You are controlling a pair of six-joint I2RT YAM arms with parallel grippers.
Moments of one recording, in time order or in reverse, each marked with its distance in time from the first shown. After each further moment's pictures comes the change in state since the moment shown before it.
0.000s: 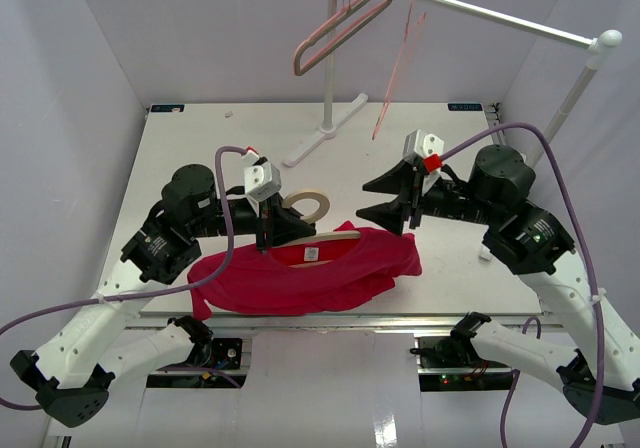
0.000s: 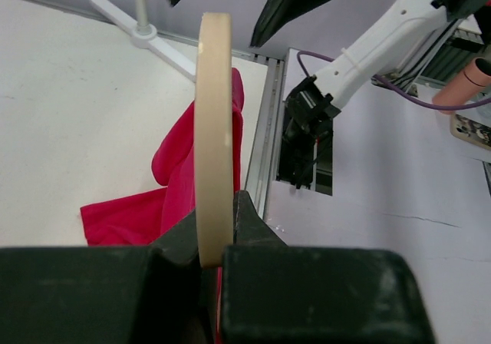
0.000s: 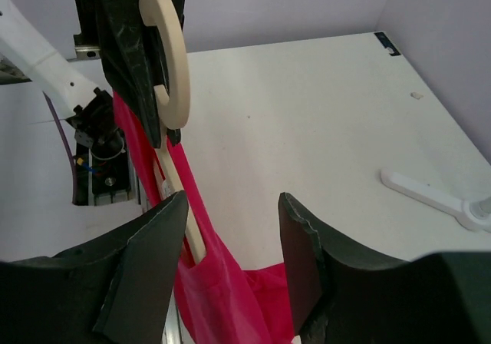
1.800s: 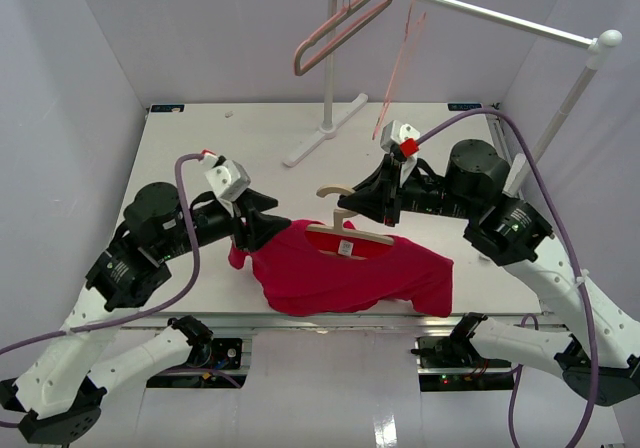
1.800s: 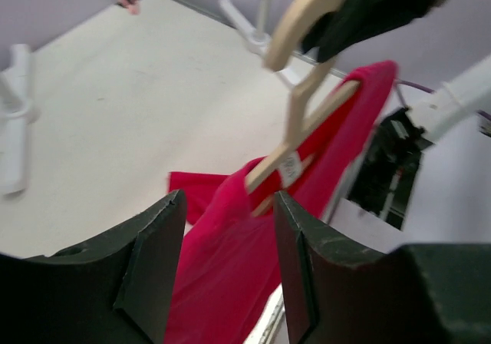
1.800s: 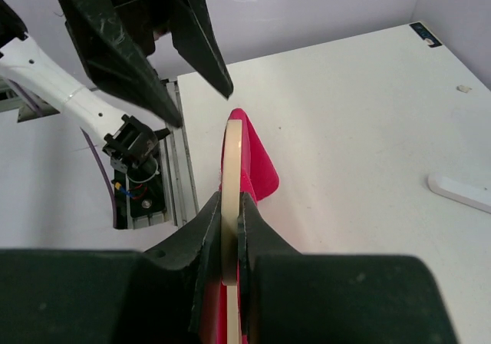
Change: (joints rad) left arm 0.003 -0.113 0.043 -0.139 -0.319 0.007; right arm 0.111 0.103 0.023 0.093 0.043 0.155
